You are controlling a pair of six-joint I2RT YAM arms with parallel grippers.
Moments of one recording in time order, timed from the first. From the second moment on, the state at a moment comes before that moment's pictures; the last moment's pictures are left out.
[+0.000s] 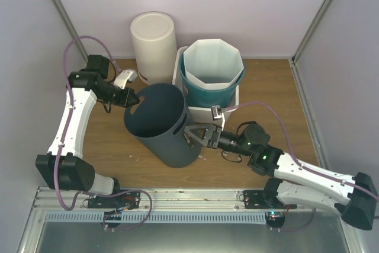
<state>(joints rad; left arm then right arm) -0.02 1.42 1.52 -1.28 0.55 0.24 1.02 0.90 0.61 0.40 -0.31 1.19</state>
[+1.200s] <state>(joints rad) 0.03 1.39 1.45 -1.23 0.66 0.24 1.03 1.20 0.65 0.85 -0.31 1.29</state>
